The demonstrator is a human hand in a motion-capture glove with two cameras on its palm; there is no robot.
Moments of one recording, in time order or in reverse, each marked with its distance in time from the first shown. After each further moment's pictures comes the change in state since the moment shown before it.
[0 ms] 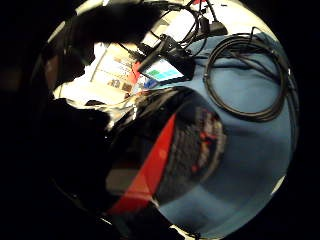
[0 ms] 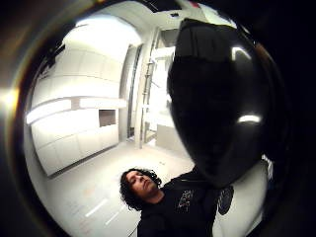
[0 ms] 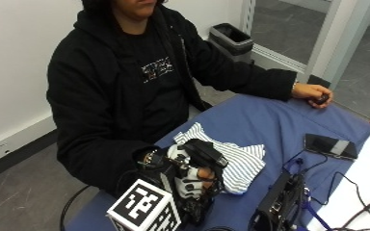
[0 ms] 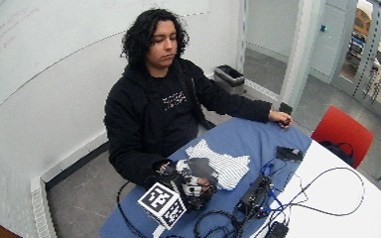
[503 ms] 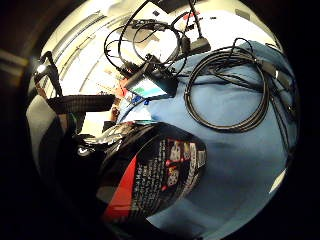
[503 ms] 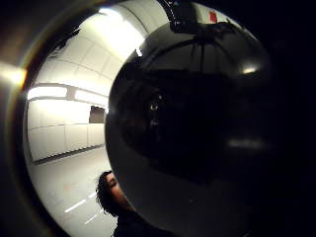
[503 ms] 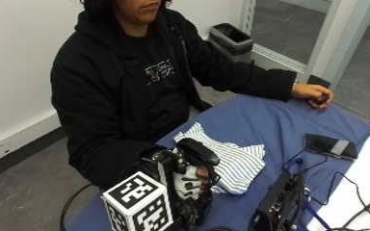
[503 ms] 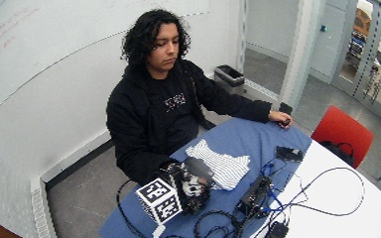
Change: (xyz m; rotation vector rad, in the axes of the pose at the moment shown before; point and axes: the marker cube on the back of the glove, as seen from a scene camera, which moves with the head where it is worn) arm 0.008 -0.007 0.010 0.145 0.135 -0.080
